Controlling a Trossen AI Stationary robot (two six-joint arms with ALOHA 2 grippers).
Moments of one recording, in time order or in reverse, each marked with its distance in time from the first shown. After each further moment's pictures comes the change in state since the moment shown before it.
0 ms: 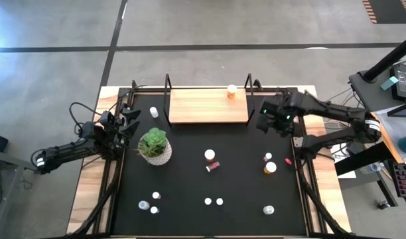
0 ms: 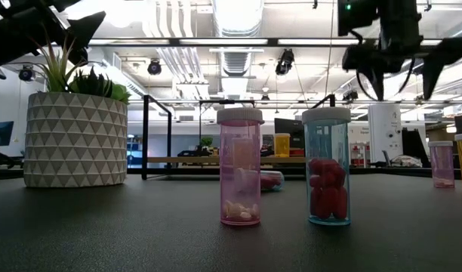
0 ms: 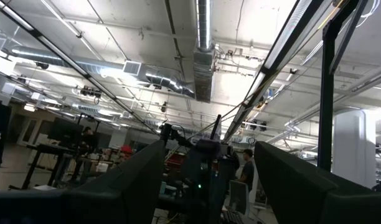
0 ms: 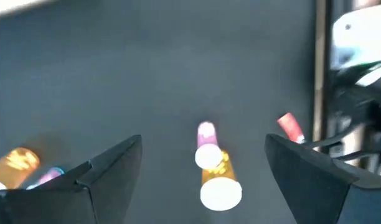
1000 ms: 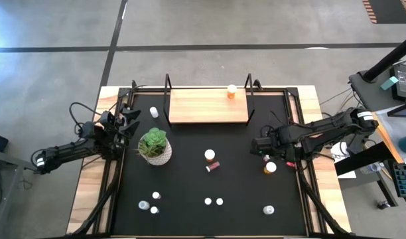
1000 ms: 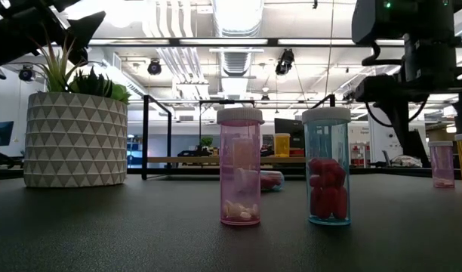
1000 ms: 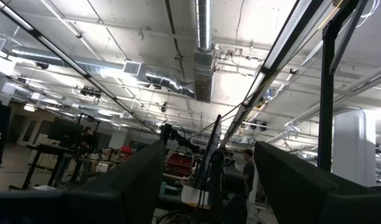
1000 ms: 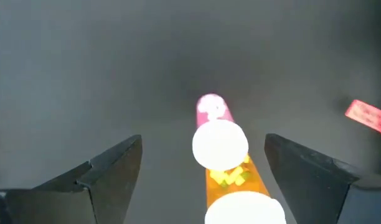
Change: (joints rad) left arm 0.000 0.000 0.000 0.000 0.000 0.000; right arm 0.472 0.065 -0.287 0.361 0.110 0.477
